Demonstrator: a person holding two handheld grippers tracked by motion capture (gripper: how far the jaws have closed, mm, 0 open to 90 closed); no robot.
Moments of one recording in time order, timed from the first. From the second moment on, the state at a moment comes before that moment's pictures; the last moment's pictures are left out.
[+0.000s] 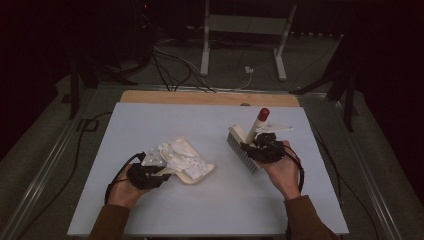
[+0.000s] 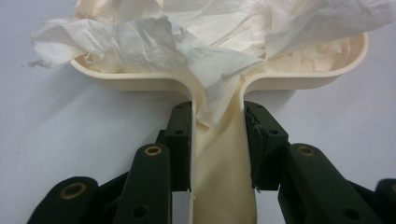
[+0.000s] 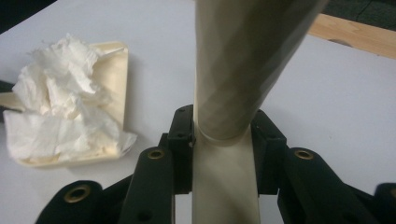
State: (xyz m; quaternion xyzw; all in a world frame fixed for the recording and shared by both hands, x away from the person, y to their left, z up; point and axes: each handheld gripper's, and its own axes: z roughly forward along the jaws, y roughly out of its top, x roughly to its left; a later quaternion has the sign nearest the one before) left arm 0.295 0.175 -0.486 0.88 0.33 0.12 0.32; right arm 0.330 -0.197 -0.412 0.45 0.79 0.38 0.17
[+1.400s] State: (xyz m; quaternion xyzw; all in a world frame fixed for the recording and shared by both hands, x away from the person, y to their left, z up) left arm 0.290 0.195 -0.485 0.82 0.45 0.18 0.31; right arm 0.337 -0.248 -0.418 0.42 0.81 0.38 0.13
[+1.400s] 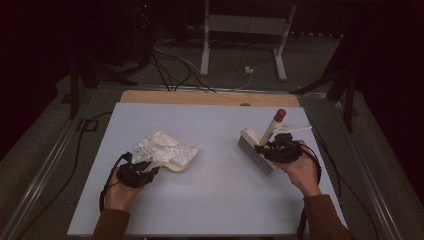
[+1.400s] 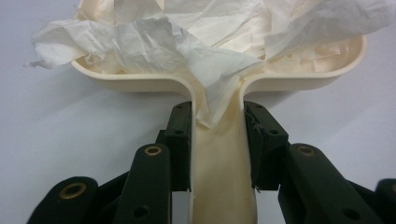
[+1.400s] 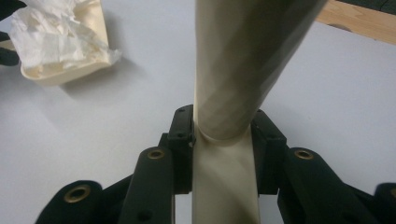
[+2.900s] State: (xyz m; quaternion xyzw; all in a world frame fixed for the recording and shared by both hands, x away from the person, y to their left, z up) left arm 0.282 0.220 -0.488 0.76 0.53 0.22 0.31; right arm 0.331 -0.316 -0.413 0.41 0.82 0.39 0.11
